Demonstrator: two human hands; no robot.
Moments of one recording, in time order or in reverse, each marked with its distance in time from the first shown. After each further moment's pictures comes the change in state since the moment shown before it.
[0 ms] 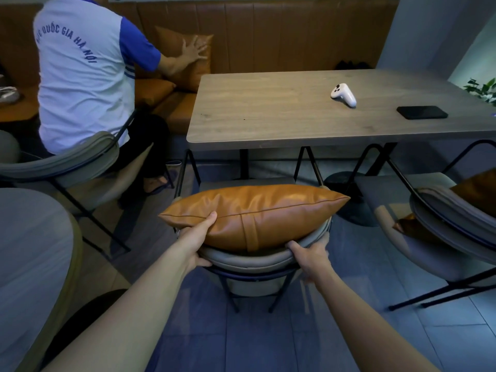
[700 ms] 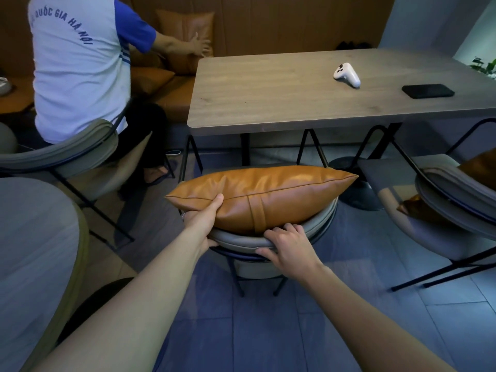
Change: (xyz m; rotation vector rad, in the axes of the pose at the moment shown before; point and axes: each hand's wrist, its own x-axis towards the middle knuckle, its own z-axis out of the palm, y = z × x) left_hand -0.001 -0.001 0.007 -0.013 0.152 0.053; right_hand -0.017 0.020 0.043 -0.938 0.004 -1.153
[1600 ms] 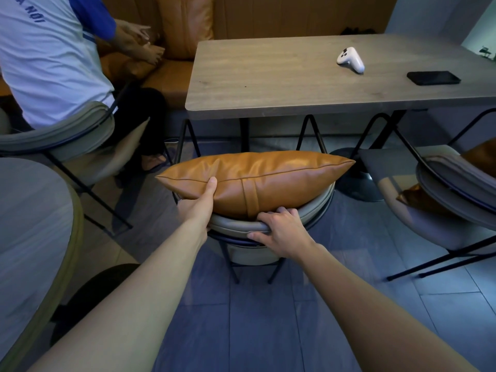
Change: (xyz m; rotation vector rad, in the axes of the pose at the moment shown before) left_hand -0.005 -0.019 0.002 -0.064 0.127 0.116; right_hand 0.010 -0.005 -0.007 0.080 -0.084 -0.013
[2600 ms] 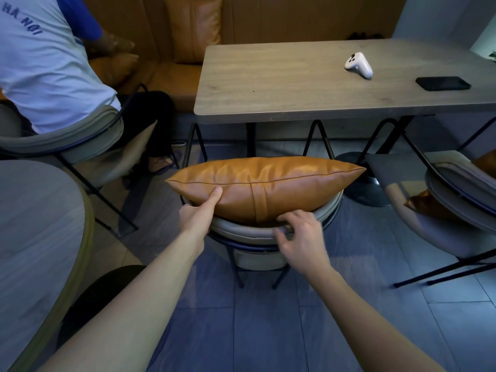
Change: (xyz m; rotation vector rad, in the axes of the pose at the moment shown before) left_hand 0.011 -0.005 -0.022 0.008 -0.074 0.067; right_hand -0.025 -0.010 -0.002 0.238 0.344 0.282
